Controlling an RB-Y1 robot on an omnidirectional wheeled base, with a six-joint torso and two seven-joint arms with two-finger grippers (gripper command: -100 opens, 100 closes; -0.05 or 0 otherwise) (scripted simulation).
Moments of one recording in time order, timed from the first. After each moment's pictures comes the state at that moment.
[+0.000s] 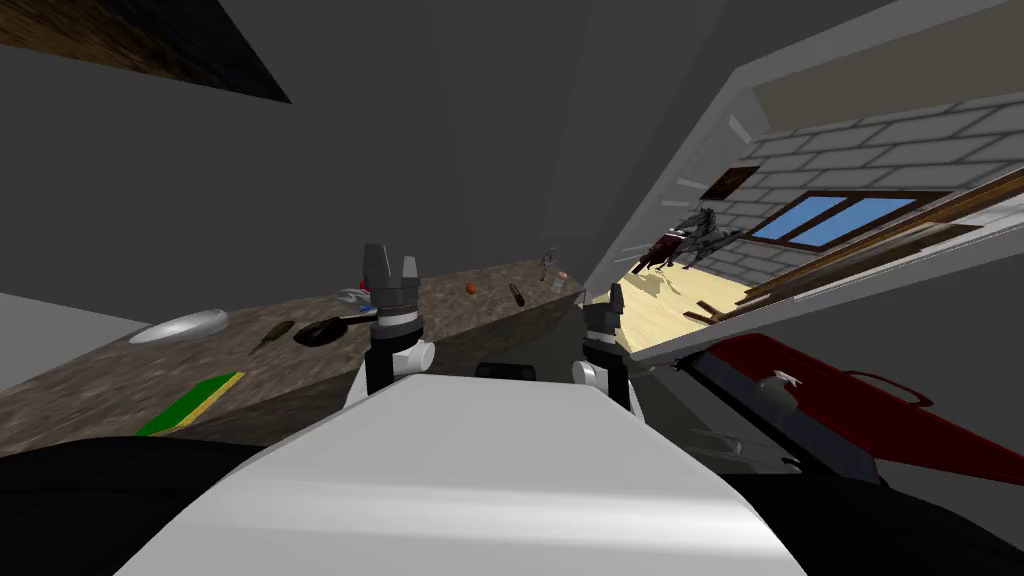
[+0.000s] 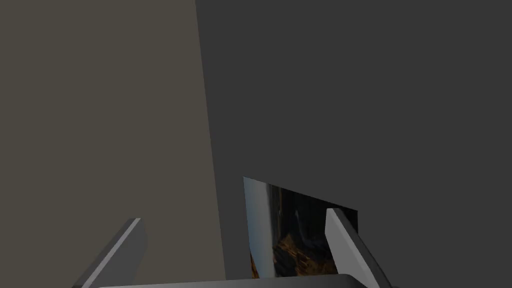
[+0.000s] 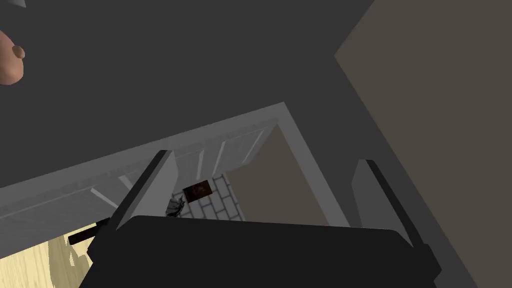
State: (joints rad) left arm 0.48 0.04 0.05 -2.37 -0.03 -0.55 -0.16; right arm 0.55 -0.04 -0.03 -2.24 -0.09 -0.39 -0.07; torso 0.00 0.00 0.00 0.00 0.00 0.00
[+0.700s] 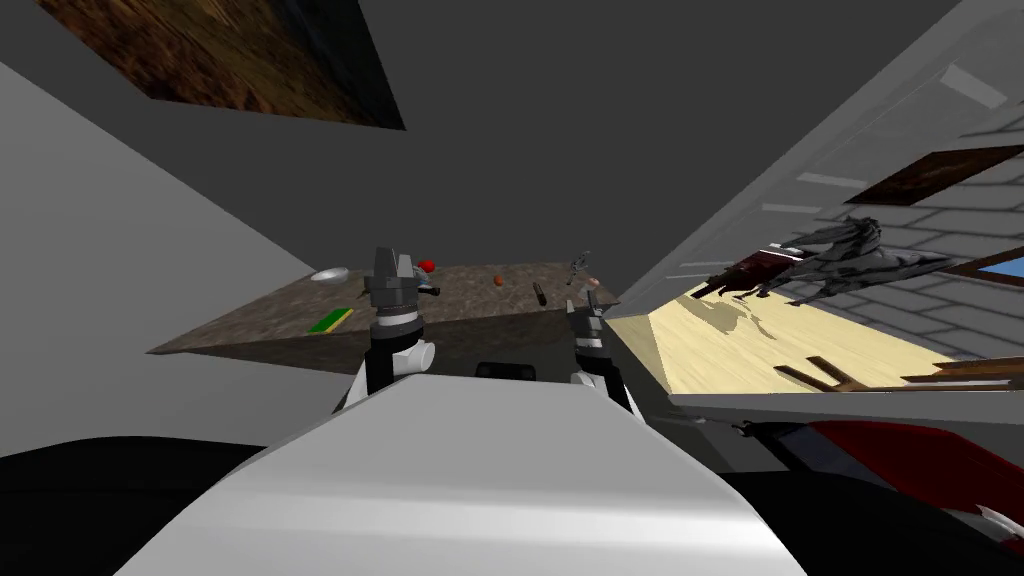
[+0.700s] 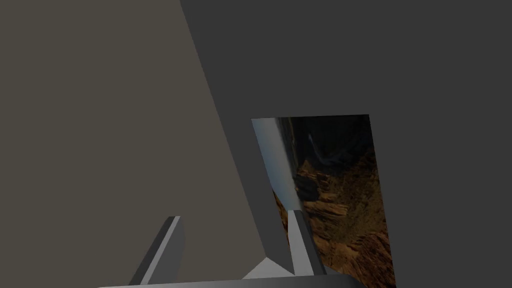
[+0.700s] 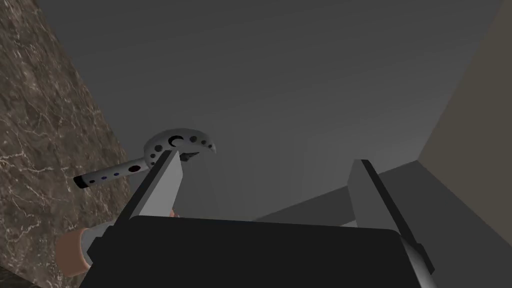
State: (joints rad) left arm 0.48 0.04 0.05 -2.37 -0.03 -0.55 -0.16; right arm 0.60 -0.23 0.12 -2.23 -0.22 -0.36 -0.09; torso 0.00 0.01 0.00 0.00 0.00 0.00
